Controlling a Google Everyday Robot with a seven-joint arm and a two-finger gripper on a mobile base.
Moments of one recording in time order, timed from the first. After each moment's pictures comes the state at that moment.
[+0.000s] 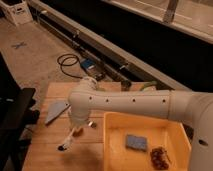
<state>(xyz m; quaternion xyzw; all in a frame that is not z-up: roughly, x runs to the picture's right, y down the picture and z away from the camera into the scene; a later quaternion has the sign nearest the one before) -0.140 0.162 0.695 -0.24 -0.27 -0.36 0.86</state>
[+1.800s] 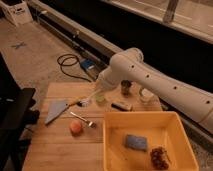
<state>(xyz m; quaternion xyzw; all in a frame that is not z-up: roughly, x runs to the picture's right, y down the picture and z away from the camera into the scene) -0.014 -0.009 0.703 -0.12 -0.27 -0.22 0.93</state>
